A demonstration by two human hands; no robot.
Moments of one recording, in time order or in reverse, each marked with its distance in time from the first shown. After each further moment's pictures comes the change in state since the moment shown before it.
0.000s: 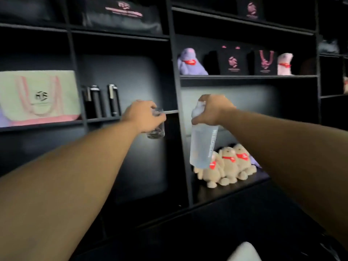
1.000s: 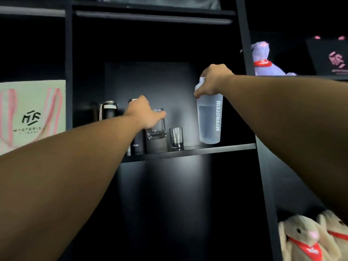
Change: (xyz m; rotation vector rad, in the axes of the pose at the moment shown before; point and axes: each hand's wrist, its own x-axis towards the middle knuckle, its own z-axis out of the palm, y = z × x) left_hand 0.354 -0.247 0.118 0.087 0.190 -0.279; right_hand 0.476 -0.118 0.179 0.033 0.192 -0.181
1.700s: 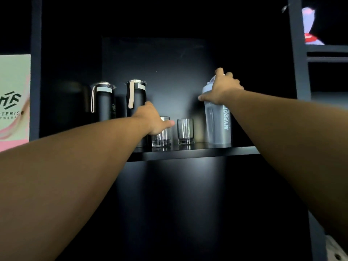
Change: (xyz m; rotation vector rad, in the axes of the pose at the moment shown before) left_hand 0.056 -0.043 0.093 0.284 -0.104 -0.073; right_hand 0.081 0.031 0.144 0.052 0.070 0.084
